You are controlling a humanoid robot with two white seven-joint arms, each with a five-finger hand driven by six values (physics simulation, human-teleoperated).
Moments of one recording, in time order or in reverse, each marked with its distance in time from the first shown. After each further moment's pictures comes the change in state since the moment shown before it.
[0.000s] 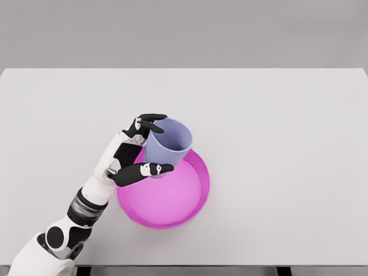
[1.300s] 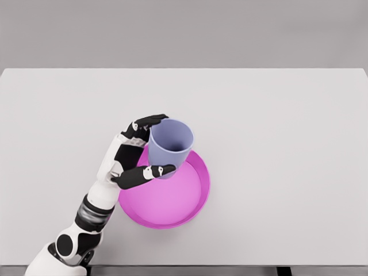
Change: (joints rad) left arm 0.063 -0.103 0.051 0.001 -0.013 0.000 -0.001; right arm 0.000 0.000 0.000 0.000 0.000 0.000 0.000
